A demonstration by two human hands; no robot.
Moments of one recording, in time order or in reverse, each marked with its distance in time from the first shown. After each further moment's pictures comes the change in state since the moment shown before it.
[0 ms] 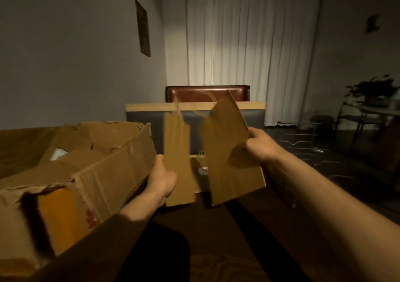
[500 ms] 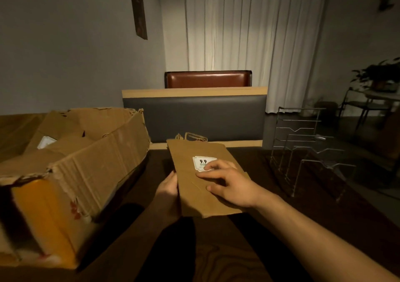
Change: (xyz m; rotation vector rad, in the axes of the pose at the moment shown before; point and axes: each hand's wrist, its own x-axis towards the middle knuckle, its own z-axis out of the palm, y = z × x) left_hand -0.036 -0.040 0.043 -0.611 -0.242 -0.268; right_hand -0.013 0.098 0.069 -0.444 -0.307 -0.292
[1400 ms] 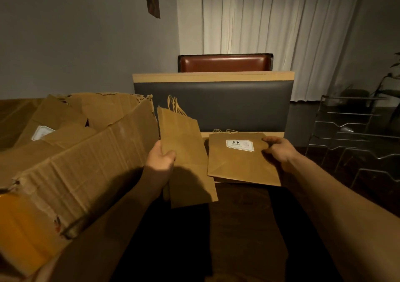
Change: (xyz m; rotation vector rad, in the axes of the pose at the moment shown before) left_hand 0.095 0.043 -0.050 0.468 0.242 0.305; right_hand 0.129 0.160 -0.025 0.660 0.392 0.770
